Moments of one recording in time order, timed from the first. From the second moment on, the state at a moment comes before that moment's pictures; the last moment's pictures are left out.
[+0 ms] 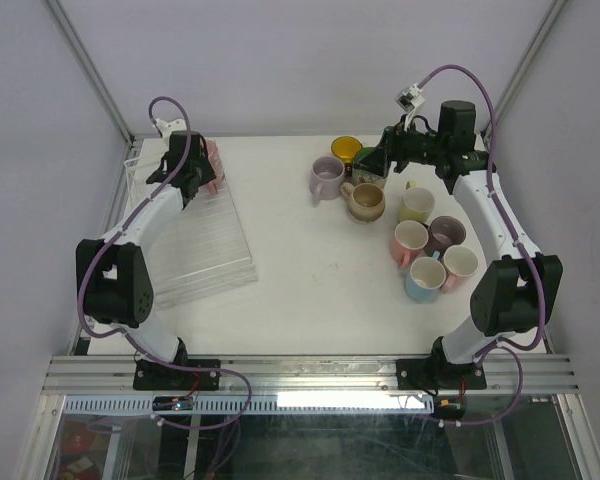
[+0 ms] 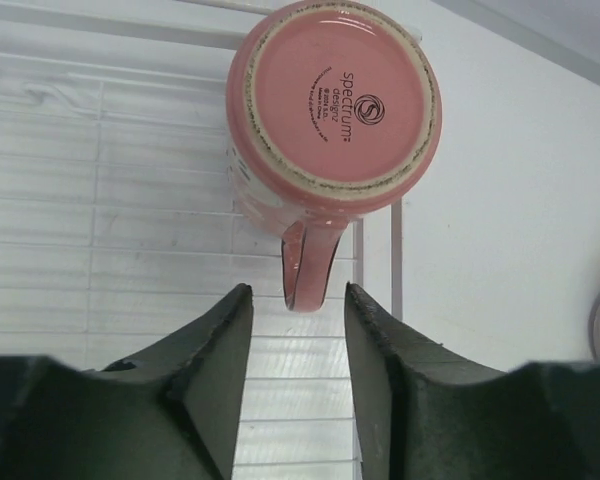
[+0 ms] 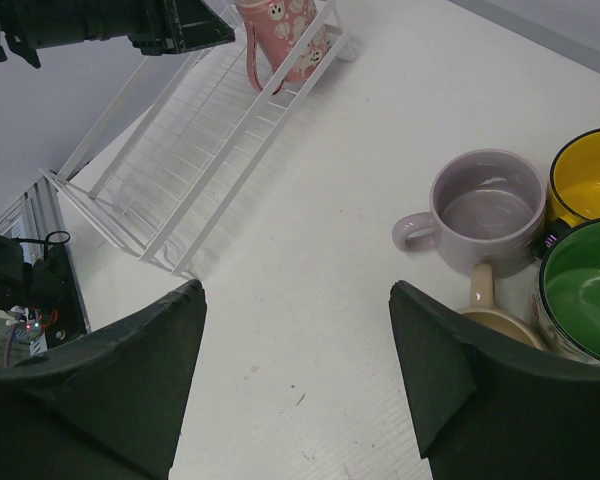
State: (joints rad) left arm -0.16 1.68 1.30 -0.24 -0.31 -0.46; right arm 0.12 1.58 1.47 -0.34 -0.96 0.02
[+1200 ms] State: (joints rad) left arm -0.11 1.78 1.27 -0.21 -0.16 -0.49; right arm 0.12 1.58 1.47 -0.35 -0.95 0.01
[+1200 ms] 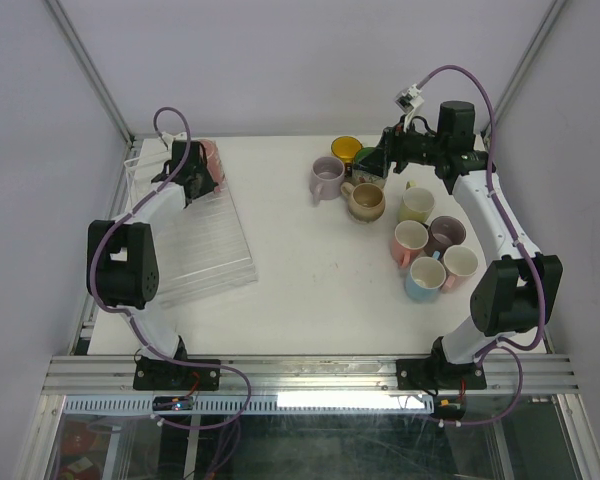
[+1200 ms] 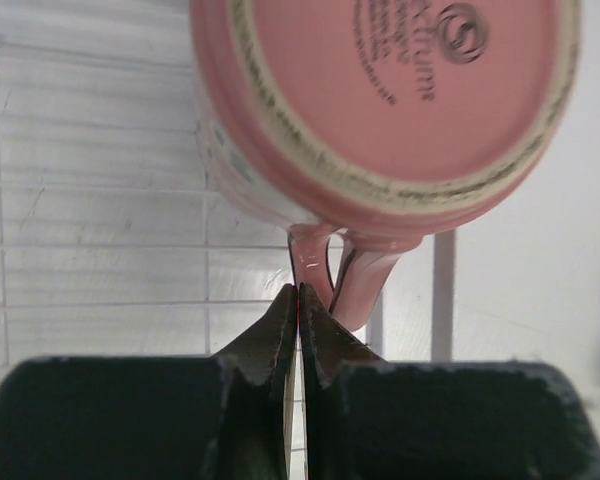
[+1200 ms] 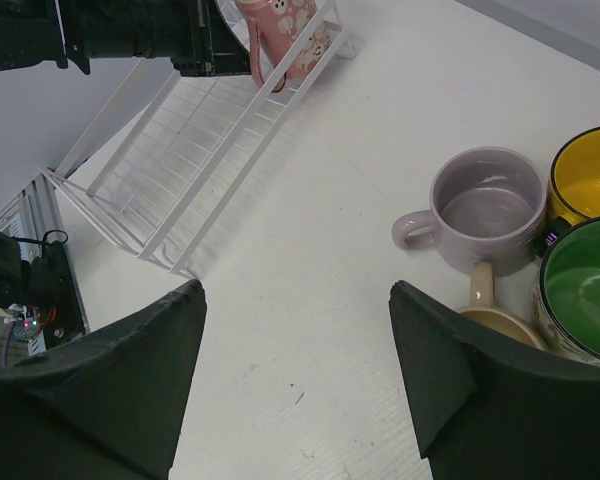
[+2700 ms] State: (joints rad) left arm -0.10 1.37 1.20 -0.20 -0.12 -0.50; right arm 0.12 1.54 1.47 -0.42 -0.99 -0.23
